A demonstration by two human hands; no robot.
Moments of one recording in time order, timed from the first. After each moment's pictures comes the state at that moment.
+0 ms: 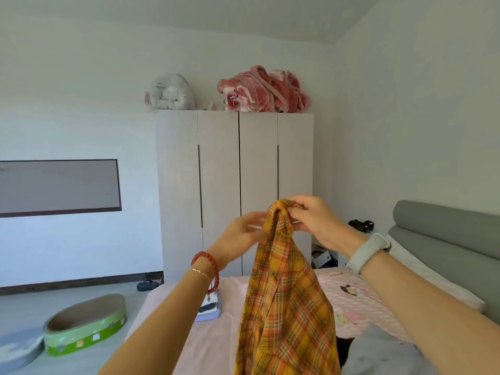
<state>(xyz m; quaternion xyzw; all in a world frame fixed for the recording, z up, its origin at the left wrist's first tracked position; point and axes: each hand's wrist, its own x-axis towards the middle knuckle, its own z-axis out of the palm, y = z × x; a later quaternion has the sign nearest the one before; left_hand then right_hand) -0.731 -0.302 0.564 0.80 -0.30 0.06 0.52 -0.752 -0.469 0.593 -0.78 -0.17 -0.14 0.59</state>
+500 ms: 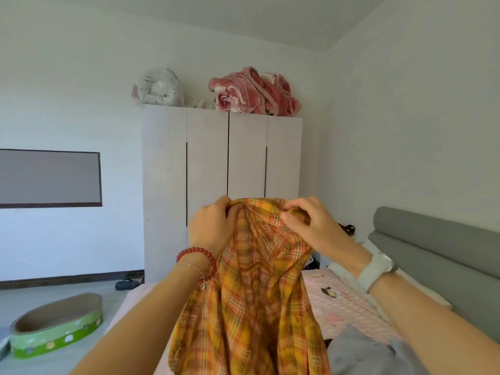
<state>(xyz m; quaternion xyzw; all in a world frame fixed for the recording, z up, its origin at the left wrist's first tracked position) -0.724 -0.299 0.582 0.84 -0.14 0.41 0.33 -0.782 -0.489 0.596 -0.89 -0.16 -0.26 0.35</state>
